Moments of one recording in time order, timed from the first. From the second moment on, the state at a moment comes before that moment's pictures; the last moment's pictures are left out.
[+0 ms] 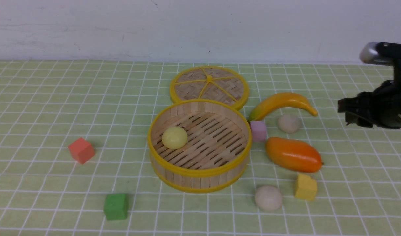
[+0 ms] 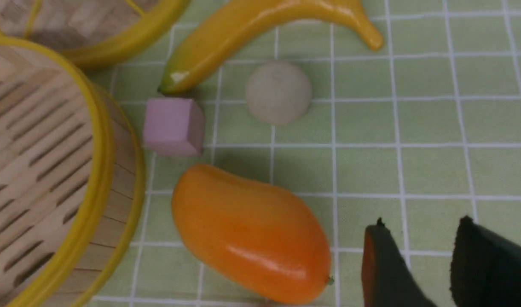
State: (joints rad) right arm 0.10 1.53 -1.12 0.10 0.50 0.08; left arm -0.05 -0.01 0.03 0.09 0.37 -0.36
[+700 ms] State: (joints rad) right arm 0.21 2.13 -1.83 0.00 0.81 0.10; left arm -0.05 -0.01 0.03 0.09 0.37 -0.36
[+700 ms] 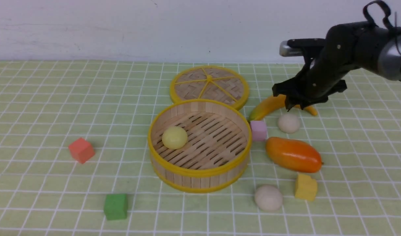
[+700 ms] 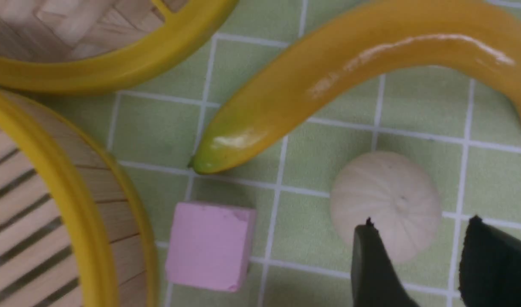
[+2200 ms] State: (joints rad) right arm 0.22 2.01 -1.89 0.18 0.93 0.07; left arm -0.05 -0.01 0.03 0.09 0.37 -0.36
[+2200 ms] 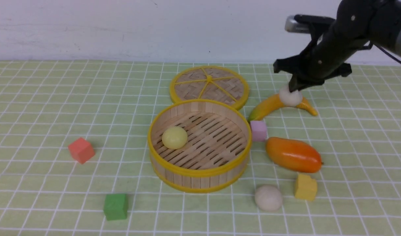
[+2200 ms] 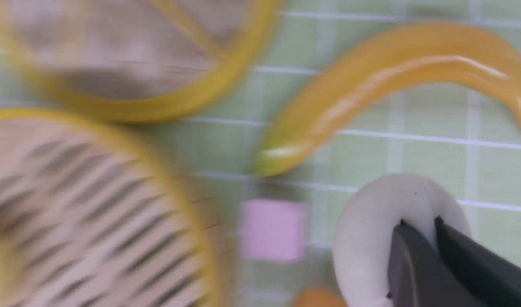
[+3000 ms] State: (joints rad) right arm 0.44 2.22 -1.89 0.34 0.70 0.00; left arm -0.05 -0.01 0.03 0.09 0.37 -0.36
